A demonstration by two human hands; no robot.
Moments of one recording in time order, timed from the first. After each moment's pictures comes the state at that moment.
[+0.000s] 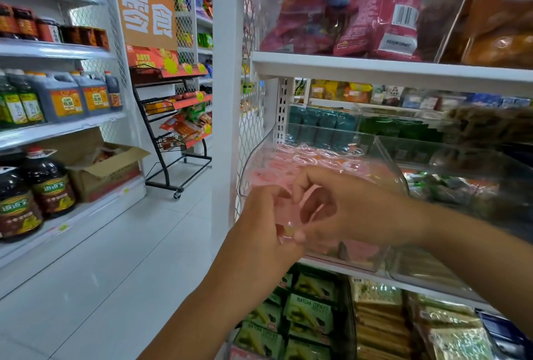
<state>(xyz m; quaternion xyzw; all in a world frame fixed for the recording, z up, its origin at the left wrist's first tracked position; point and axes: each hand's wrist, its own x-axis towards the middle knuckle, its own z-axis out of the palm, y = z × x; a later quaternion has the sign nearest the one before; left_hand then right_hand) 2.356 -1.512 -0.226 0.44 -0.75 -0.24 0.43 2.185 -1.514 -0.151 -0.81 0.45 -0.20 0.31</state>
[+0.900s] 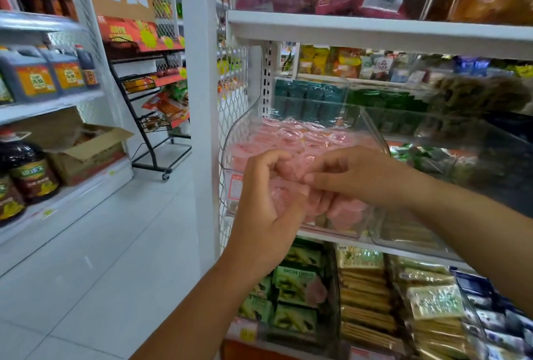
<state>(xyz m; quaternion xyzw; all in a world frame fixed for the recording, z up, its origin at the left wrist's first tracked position) 2.318 -1.516 -0.246 0.30 -0.70 -0.29 0.59 2.162 -1.509 -0.160 -0.69 0.56 -0.27 0.38</state>
